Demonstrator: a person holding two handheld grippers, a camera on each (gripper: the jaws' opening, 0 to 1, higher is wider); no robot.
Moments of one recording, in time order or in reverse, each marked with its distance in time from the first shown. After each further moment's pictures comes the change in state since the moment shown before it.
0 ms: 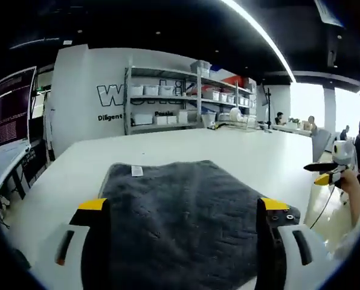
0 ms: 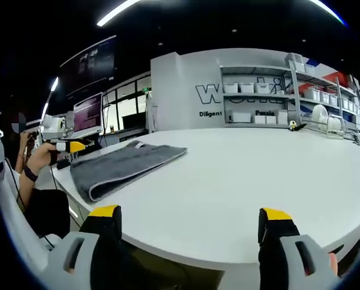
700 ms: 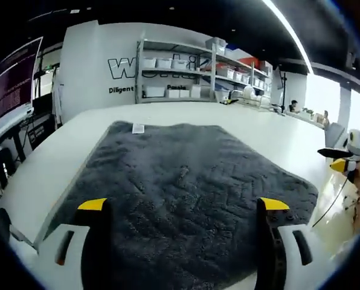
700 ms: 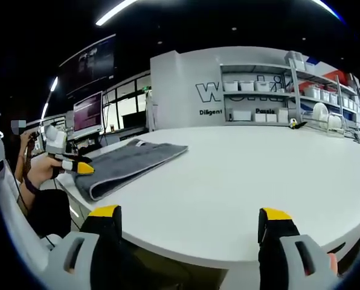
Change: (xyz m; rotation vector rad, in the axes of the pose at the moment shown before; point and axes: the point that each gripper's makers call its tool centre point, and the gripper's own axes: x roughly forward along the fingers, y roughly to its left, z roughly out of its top) left arm 0.023 -0.002 -0.073 -0.069 0.188 0.147; right arm 0.002 0.003 -0.004 0.005 0.011 0.002
